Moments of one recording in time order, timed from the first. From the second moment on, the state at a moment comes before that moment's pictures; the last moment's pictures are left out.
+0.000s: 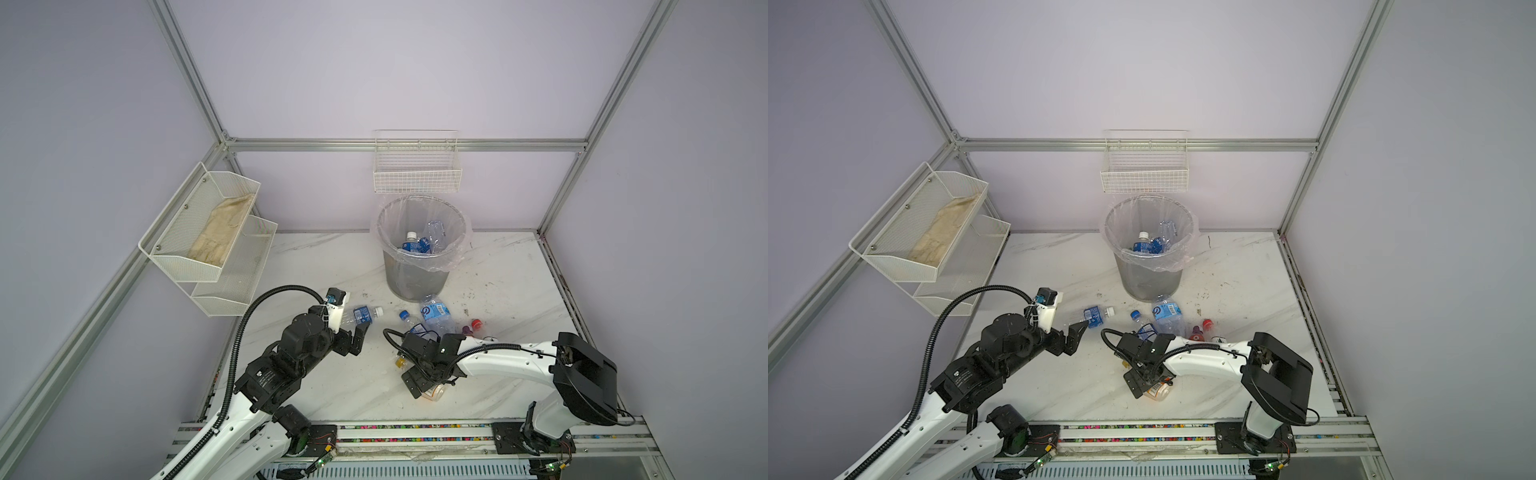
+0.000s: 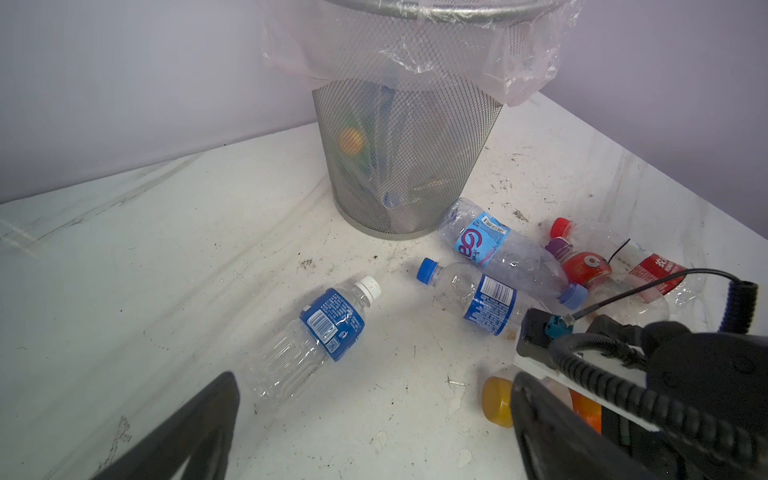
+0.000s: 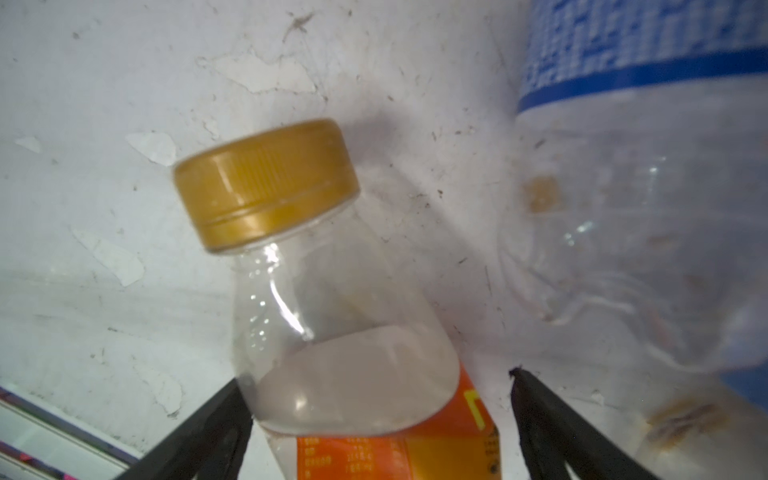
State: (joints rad) left arm -0.62 0.65 0.74 -0.52 -0.15 -0.11; right arm 1.15 1.62 0.97 -0.70 0.11 0.54
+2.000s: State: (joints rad) left arm -0.62 0.62 0.74 -0.52 -0.15 -0.11; right arm 1.20 1.45 1.54 -0.71 0.46 0.41
